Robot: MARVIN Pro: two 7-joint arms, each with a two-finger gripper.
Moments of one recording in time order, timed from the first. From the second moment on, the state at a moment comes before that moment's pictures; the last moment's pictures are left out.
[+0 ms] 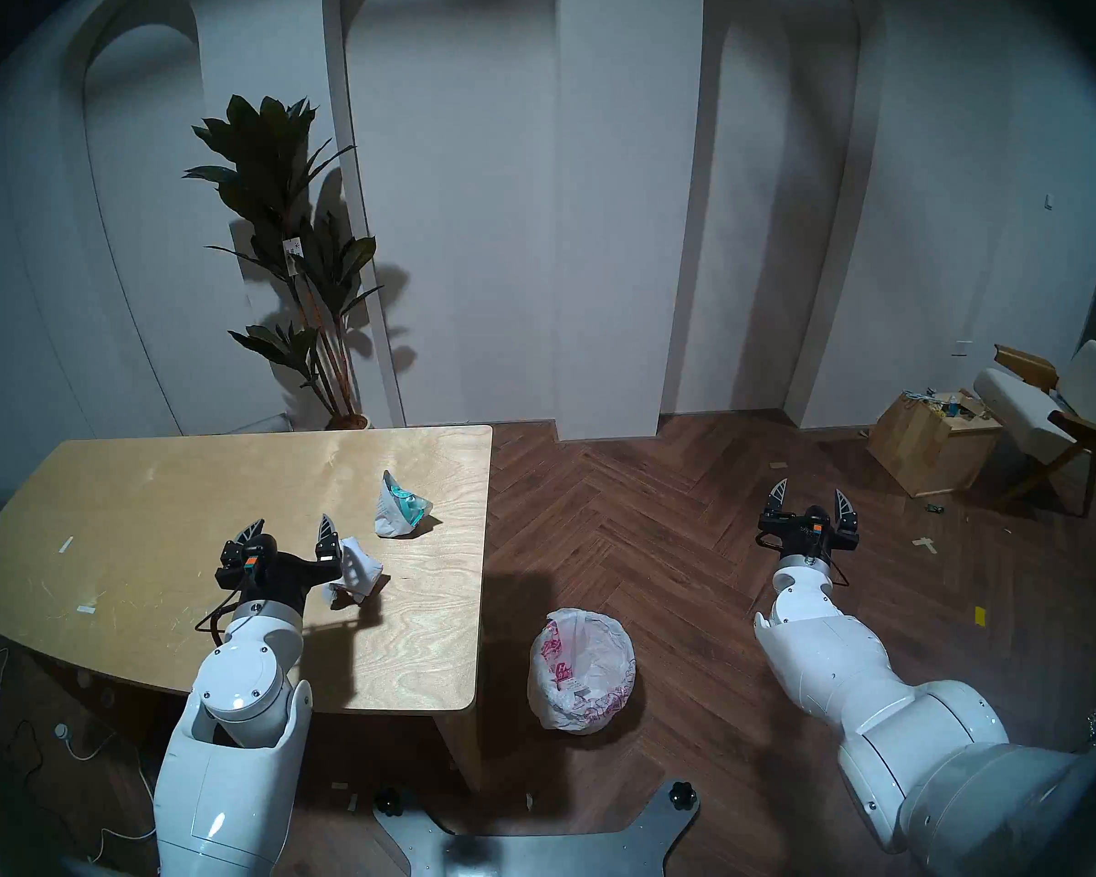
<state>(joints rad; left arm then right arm) 1.87 -1.49 -1.66 -1.83 0.01 0.04 0.17 -1.11 -1.16 1.19 -0.55 0.45 -0.72 -0.39</state>
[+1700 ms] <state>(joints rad) 2.00 -1.44 -1.64 -2.02 -0.06 0.37 0.03 -1.41 -1.00 1.25 -1.05 0.59 -0.61 -0.27</state>
